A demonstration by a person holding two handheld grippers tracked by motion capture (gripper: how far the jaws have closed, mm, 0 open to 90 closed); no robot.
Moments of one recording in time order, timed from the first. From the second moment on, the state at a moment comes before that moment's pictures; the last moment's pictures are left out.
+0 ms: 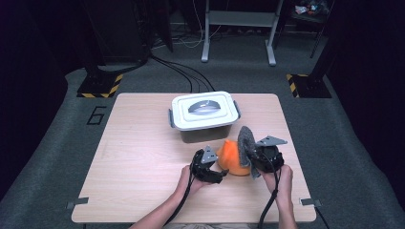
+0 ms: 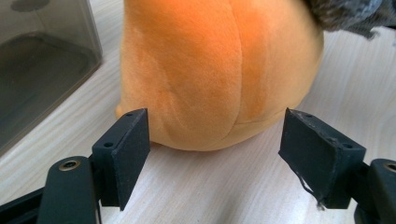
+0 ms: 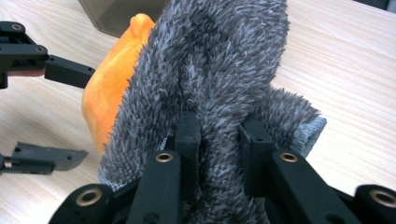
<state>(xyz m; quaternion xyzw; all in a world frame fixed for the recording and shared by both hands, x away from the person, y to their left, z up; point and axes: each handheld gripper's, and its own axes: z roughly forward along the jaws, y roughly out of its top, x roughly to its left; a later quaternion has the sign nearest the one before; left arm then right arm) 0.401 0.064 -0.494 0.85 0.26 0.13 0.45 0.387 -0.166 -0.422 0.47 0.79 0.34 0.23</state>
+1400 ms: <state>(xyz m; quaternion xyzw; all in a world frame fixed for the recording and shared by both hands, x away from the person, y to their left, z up) 0.394 0.067 -0.486 0.82 0.30 0.05 0.48 0.359 -0.157 -0.391 0.42 0.79 0.38 0.24</state>
